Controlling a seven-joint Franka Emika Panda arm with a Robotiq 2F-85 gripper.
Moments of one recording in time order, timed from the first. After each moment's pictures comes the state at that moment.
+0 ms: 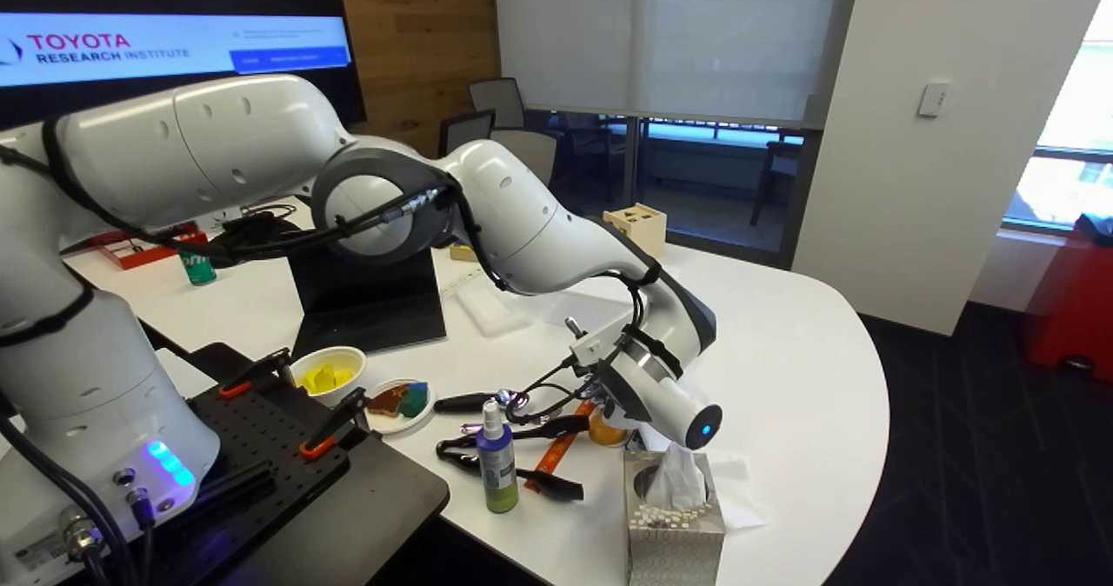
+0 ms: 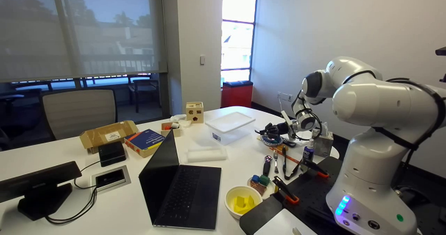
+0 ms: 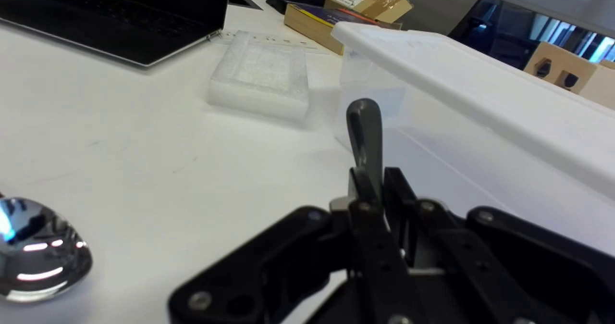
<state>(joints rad) -0.75 1.37 -0.13 -1.16 1.37 1.57 0.29</state>
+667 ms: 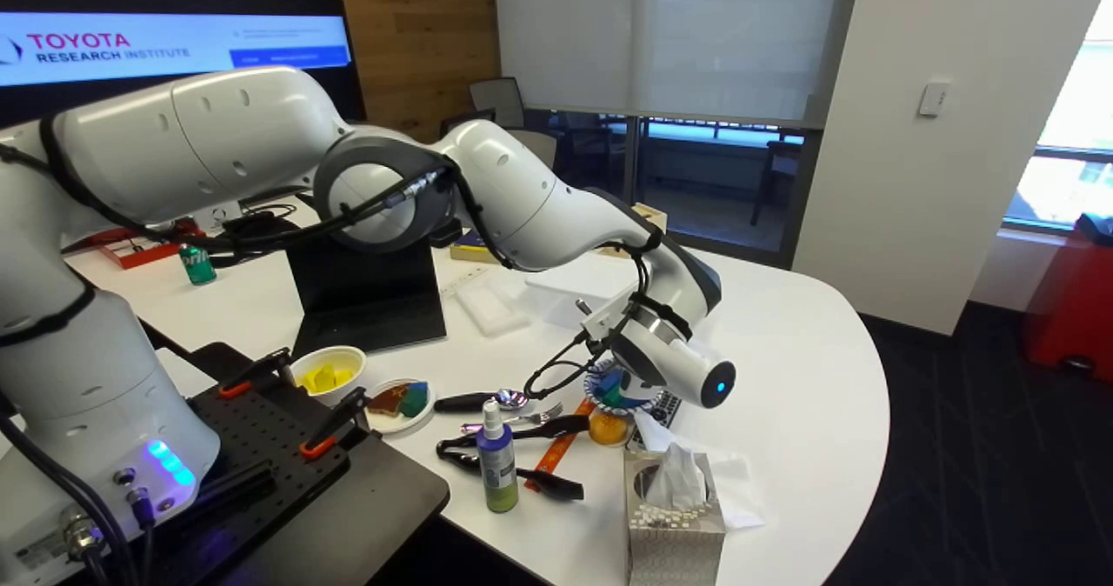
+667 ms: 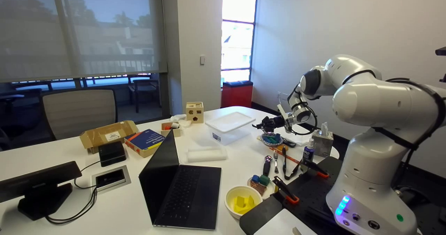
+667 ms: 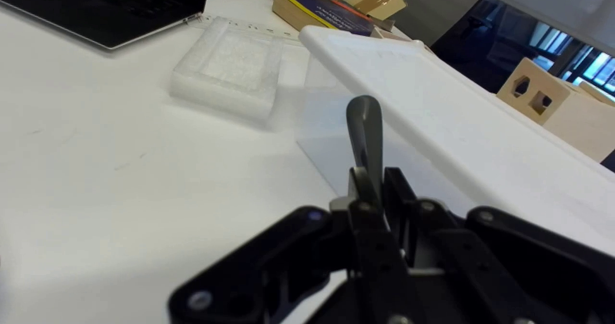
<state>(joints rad) -0.73 1.35 -0.11 -1.10 1.35 1.61 0.29</state>
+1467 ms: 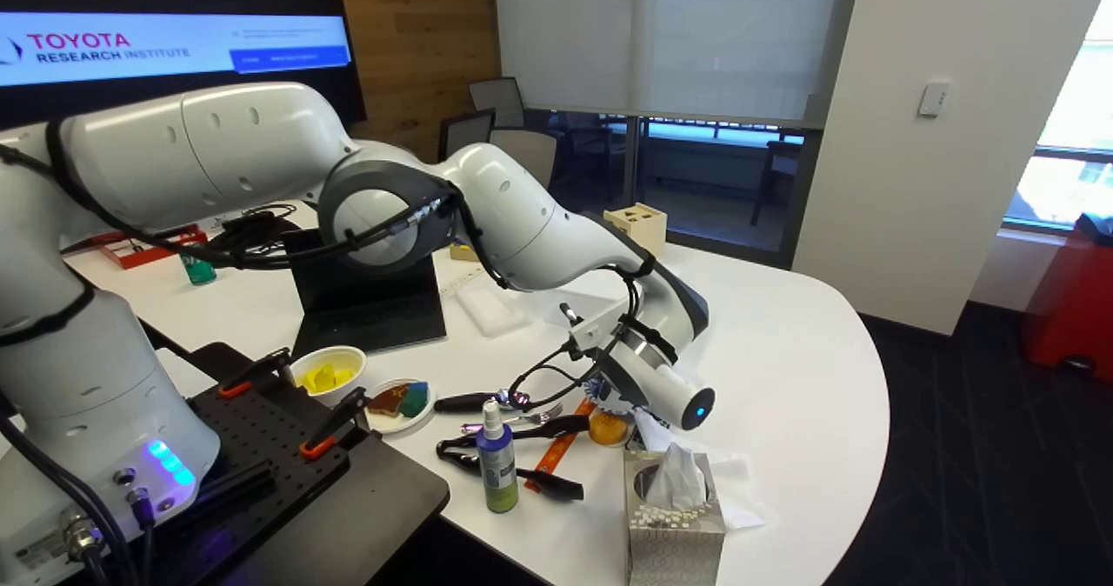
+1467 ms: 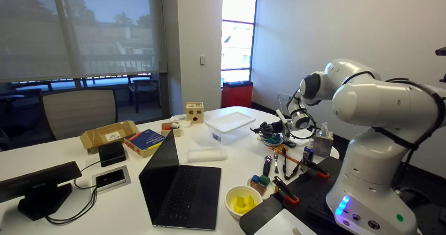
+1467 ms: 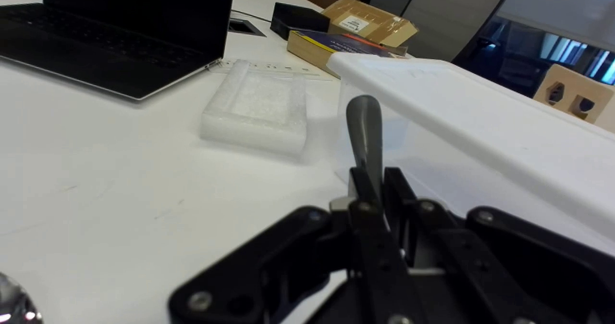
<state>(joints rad) -0.74 1.41 -0.09 -1.10 1.36 1.54 0.35</state>
